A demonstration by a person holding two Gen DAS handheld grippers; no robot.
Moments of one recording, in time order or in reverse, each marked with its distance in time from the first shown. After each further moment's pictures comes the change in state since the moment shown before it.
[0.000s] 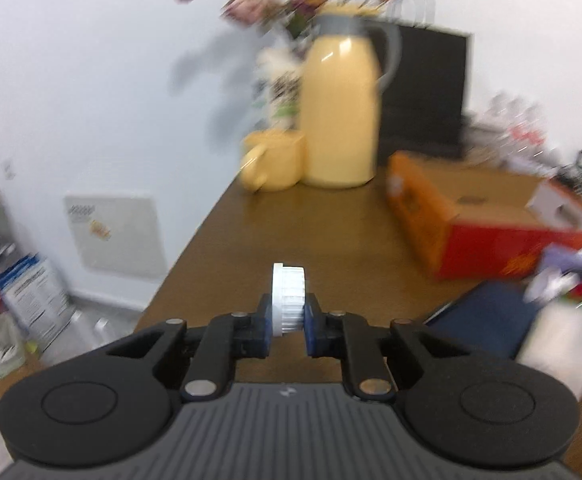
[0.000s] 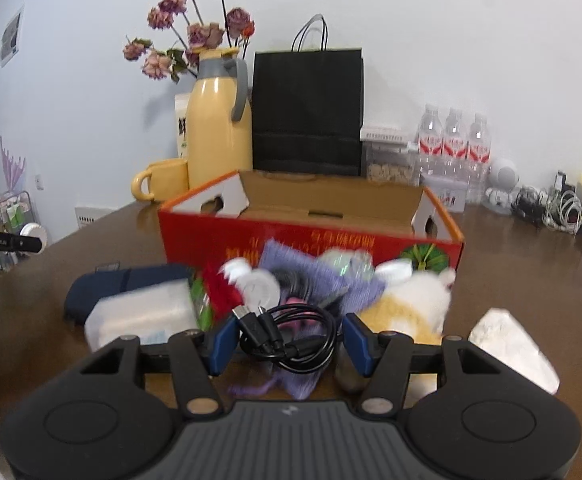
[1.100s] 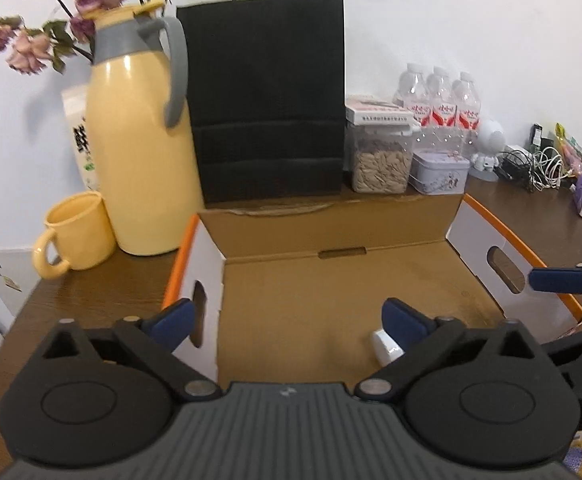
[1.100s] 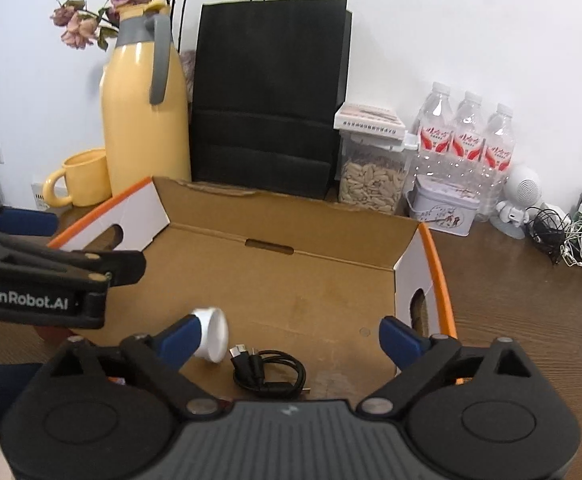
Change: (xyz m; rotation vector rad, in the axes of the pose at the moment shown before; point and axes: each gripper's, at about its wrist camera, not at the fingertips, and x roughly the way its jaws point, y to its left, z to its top) left arm 0.123 -0.198 0.094 0.125 0.079 -0.094; right arm 0.155 -0.065 0.098 -0.042 0.164 -0.048
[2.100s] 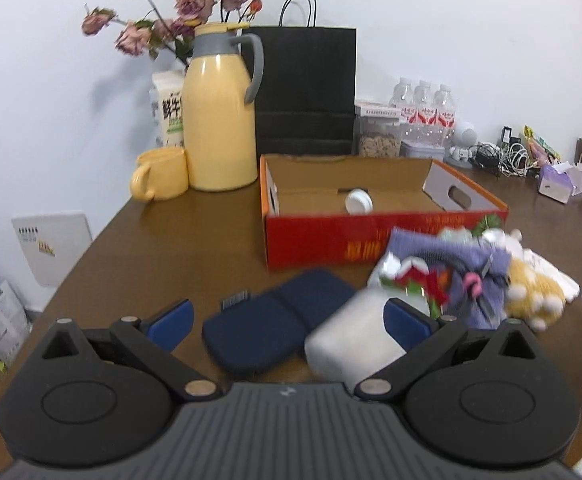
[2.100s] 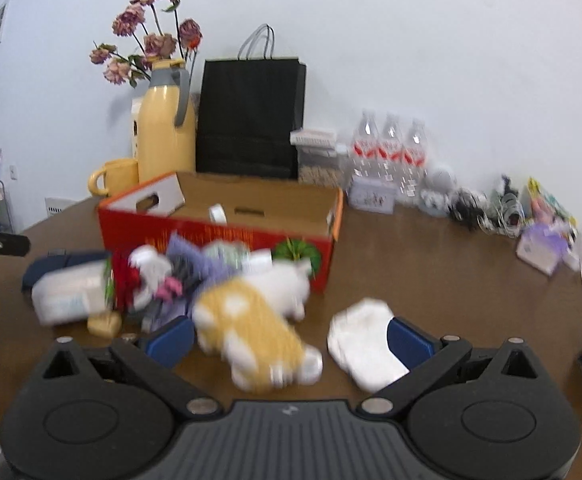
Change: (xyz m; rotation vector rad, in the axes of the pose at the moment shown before) left arm -0.175 0.057 -0.132 -0.044 -0.043 -0.013; right arm -0.196 -0.036 -0.146 0.025 -0.116 -0.047
